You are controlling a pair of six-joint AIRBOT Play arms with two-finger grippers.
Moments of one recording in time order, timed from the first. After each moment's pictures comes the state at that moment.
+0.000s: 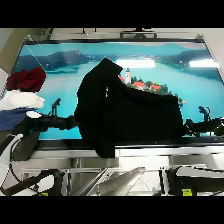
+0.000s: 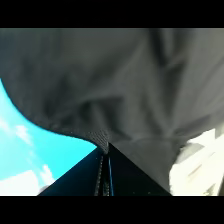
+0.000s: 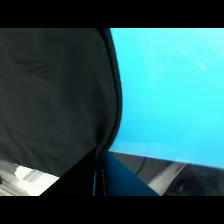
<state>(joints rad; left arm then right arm) 0.13 -1.29 0.64 0.65 -1.09 -1.01 -0.78 -1.50 0.81 -0.98 1.34 0.95</state>
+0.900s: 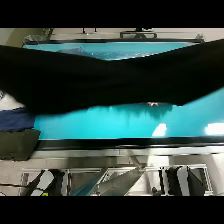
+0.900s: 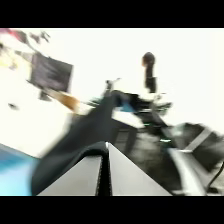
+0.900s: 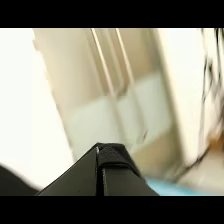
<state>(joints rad) 0.76 -0.98 1.54 -0.51 -1.81 -0.93 -0.95 -0.74 1.20 0.42 1.50 0.70</state>
